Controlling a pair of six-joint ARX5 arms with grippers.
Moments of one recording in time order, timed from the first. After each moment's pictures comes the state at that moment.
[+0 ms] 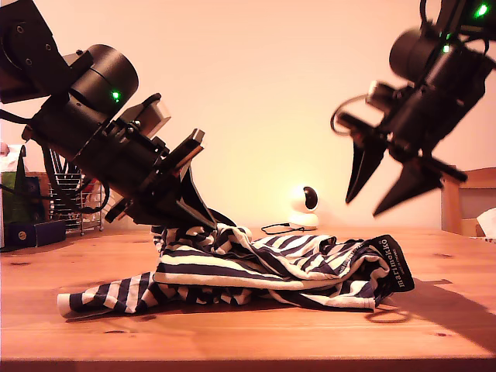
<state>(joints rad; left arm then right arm) -0.45 1.74 0.91 0.13 0.49 -0.20 0.22 1.76 1.21 -0.49 -0.36 0.24</state>
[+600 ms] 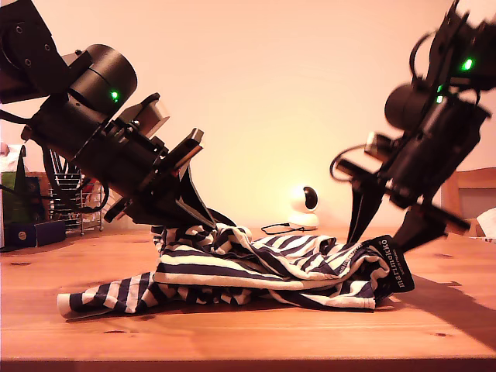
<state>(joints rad) -0.45 1.74 0.91 0.13 0.49 -0.21 0.20 1.91 1.21 -0.49 -0.43 0.27</state>
